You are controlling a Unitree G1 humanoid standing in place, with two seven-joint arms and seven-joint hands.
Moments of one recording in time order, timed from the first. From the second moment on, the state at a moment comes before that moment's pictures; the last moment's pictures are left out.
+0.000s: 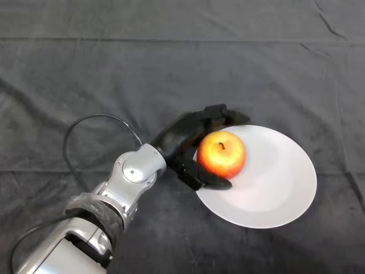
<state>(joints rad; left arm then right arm) -0.82 0.10 -0.50 1.15 -0.11 -0.53 -0.24 -0.65 -0.49 -0.95 1.22 0.88 0.20 0.40</state>
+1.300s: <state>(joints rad) -0.79 0.33 -0.19 1.15 -0.31 -0.55 -0.28 -0.65 -0.49 -0.95 1.22 0.88 0.20 0.40</state>
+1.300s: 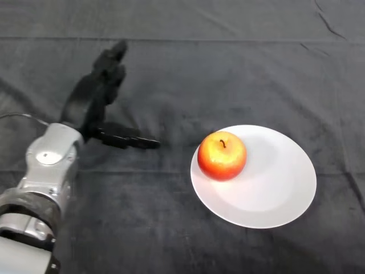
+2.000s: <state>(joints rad) -0.64 0.45 0.04 1.17 -0.41 -0.54 -0.27 -0.65 -0.49 -0.95 1.22 0.88 0.20 0.40</state>
